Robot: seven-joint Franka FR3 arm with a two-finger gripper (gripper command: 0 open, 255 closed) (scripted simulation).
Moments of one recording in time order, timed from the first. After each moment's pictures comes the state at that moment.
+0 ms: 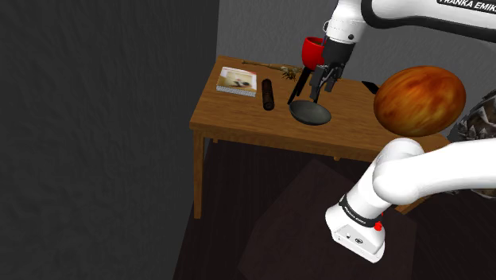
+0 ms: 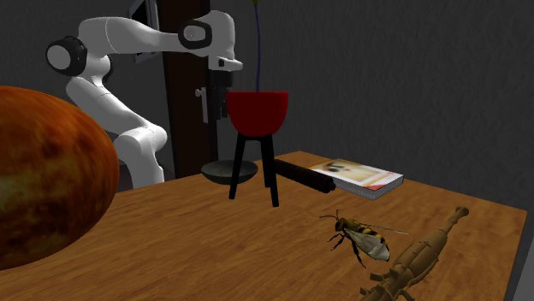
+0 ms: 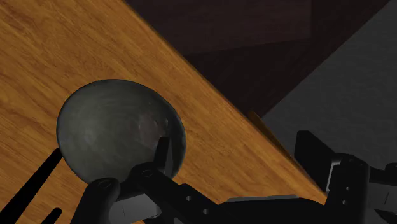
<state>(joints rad) 0.01 -0.78 -0.01 -2.37 -0.04 1.54 0.10</state>
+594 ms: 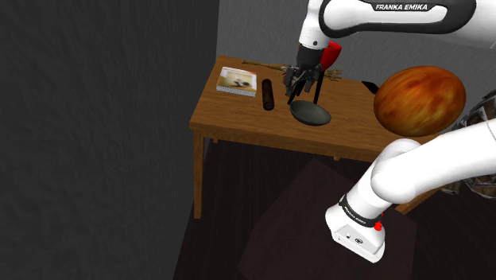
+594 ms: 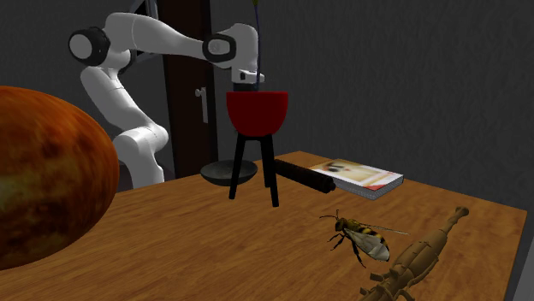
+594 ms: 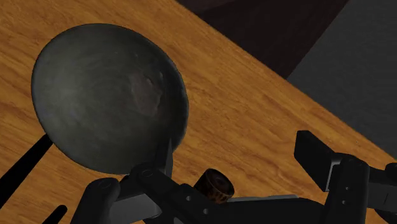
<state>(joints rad) -0.05 -0.53 -0.01 -2.31 -0.04 1.73 0.23</state>
